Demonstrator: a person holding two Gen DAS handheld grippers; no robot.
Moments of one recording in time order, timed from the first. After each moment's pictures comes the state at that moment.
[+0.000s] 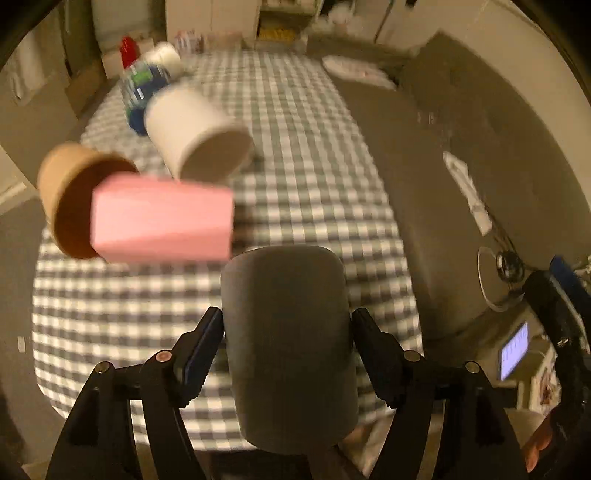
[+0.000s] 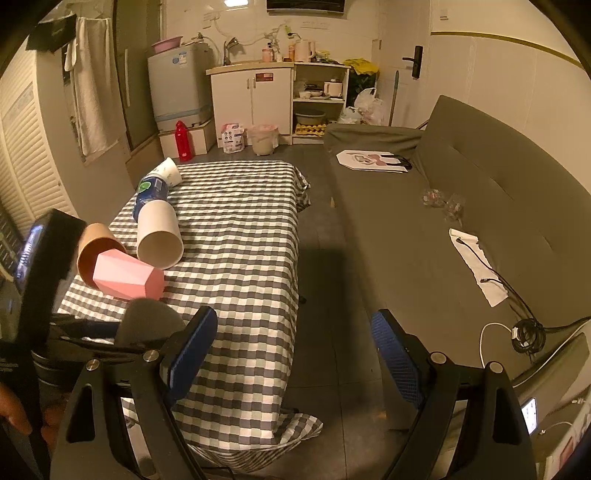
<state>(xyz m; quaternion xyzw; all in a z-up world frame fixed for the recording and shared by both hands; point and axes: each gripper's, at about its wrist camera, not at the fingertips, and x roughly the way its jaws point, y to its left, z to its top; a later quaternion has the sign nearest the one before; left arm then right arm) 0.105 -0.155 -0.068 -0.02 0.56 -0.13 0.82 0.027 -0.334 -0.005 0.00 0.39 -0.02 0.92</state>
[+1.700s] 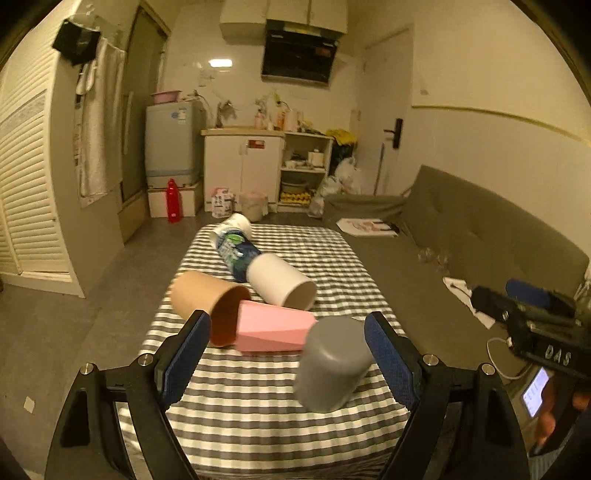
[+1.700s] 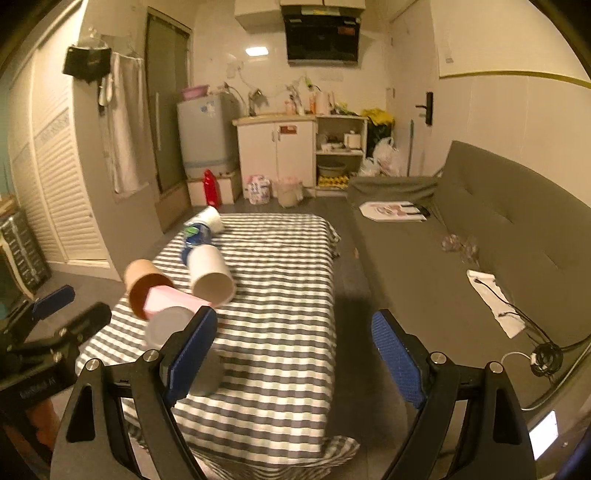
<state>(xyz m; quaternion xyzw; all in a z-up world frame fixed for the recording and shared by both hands) -0.008 -0.066 0.003 -0.03 0.26 -0.09 0.96 -0.020 -0.293 0.021 0.01 0.28 0.03 0.96</state>
